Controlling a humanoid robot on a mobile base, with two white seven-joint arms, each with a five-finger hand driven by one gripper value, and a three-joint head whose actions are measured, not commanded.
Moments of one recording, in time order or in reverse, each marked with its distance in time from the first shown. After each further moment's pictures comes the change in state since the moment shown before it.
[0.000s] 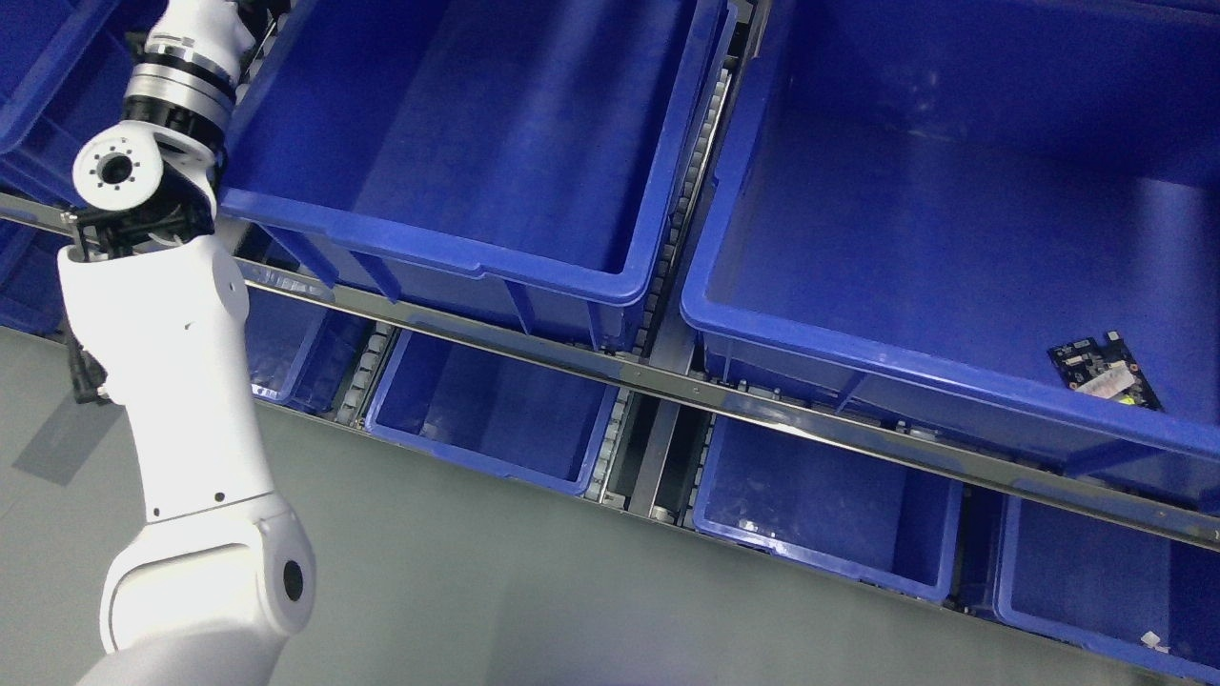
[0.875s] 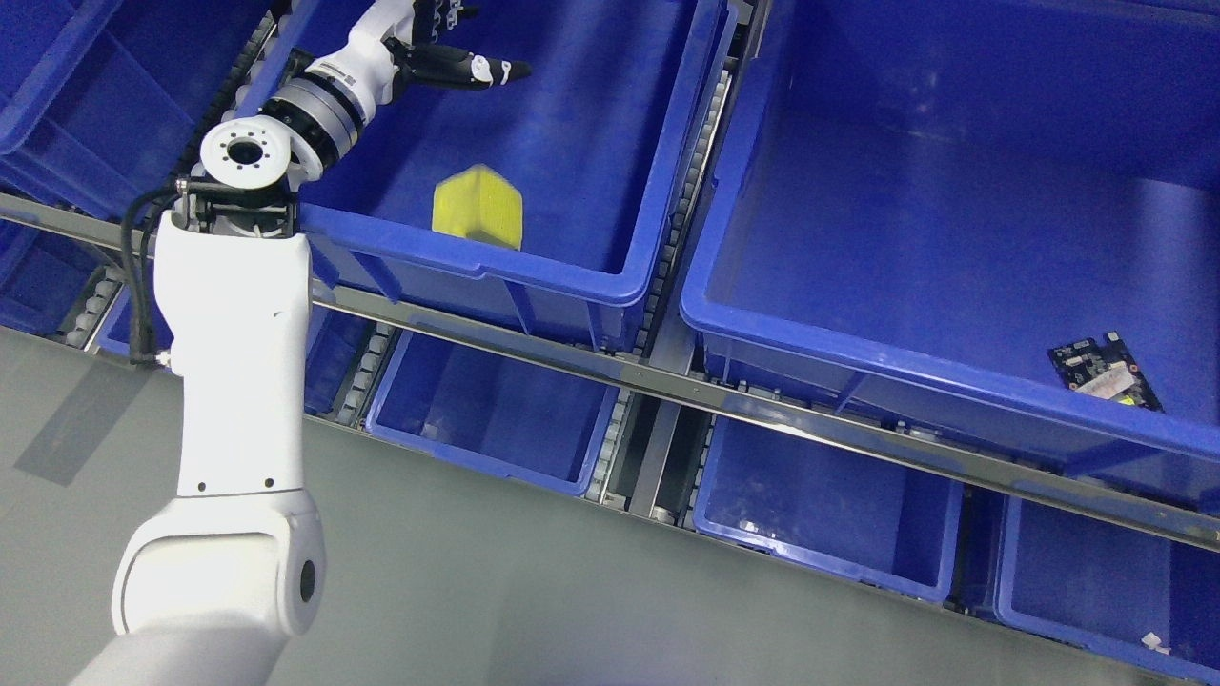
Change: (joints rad) left arm -0.027 -0.011 -0.183 0.087 -0.188 0.053 -0.136; right arm 0.000 0.000 0.000 0.000 0.000 0.000 0.000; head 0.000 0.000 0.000
